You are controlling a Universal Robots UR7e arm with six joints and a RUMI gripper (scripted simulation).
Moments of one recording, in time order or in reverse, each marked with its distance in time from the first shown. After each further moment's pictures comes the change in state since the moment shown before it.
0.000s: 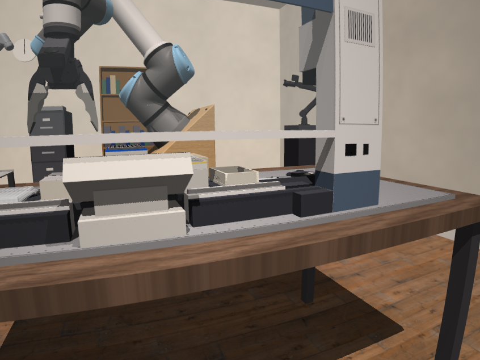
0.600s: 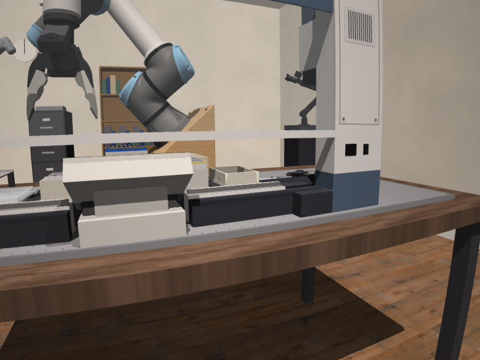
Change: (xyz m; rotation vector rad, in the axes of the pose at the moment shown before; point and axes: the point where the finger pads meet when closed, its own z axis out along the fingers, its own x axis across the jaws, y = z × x) arm 0.000 0.000 -0.027 0.000 0.000 0.000
